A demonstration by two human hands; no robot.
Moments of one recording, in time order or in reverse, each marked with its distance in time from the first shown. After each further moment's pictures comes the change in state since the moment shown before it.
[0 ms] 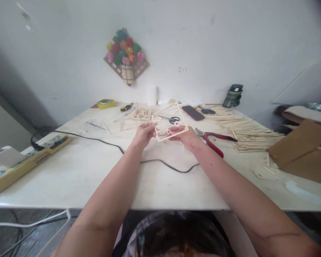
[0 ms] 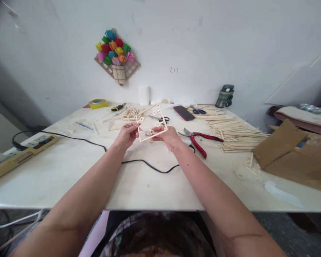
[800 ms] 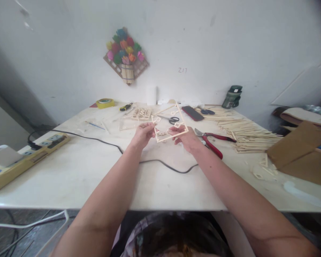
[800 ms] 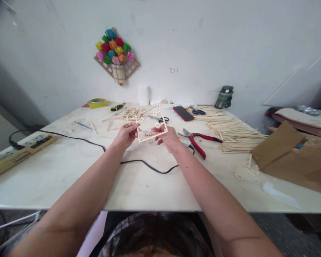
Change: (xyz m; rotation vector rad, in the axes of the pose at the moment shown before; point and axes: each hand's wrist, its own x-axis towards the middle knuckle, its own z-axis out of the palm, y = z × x) left_hand -0.001 0.001 -0.001 -0.001 -0.007 -0.014; right_hand -0.002 0.000 0.000 -0.124 0.073 -0.055
